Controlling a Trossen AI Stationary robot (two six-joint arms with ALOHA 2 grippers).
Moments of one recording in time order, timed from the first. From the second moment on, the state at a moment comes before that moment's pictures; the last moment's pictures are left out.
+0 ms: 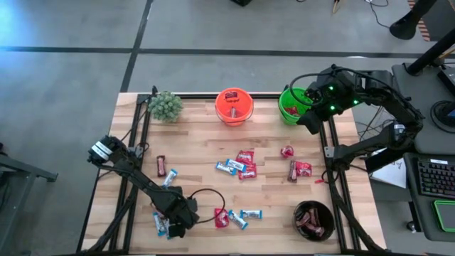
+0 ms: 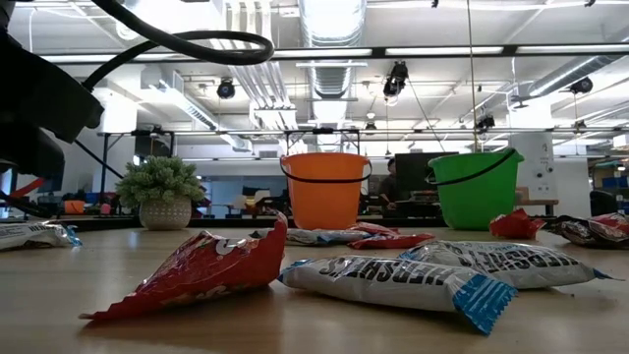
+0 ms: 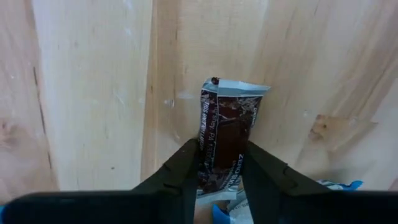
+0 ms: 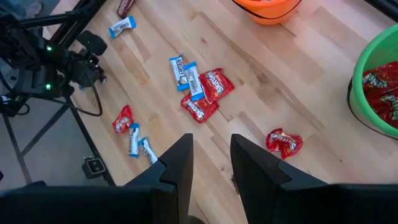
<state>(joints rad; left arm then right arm) -0.67 1.83 1.07 -0.76 0.16 -0.85 -0.29 1.29 1.90 -1.57 -0.19 0.52</state>
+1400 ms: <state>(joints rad) -0.66 1.68 1.12 -0.79 0.20 -0.94 -0.29 1.29 1.90 -1.57 -0.19 0.50</state>
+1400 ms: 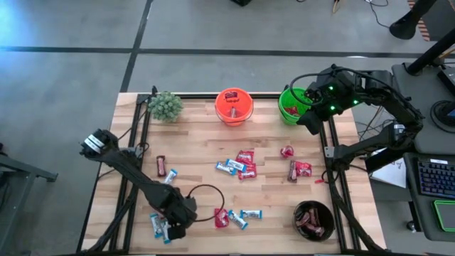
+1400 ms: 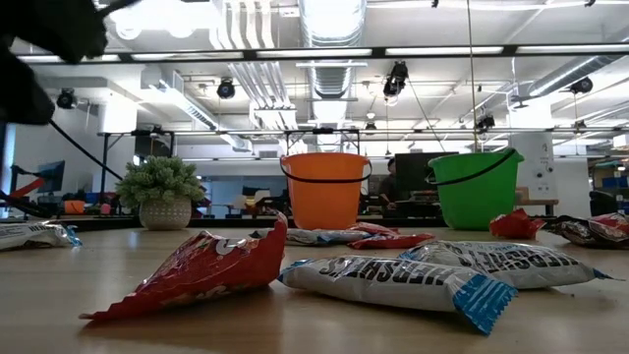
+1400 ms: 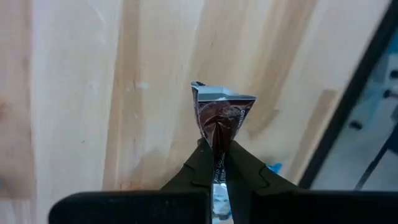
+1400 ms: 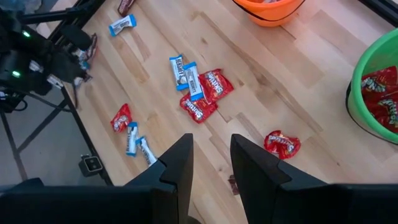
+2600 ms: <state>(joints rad) -0.37 1.30 1.12 -0.46 -0.47 -0.53 -0.29 1.38 1.89 -1.56 -0.18 0.43</state>
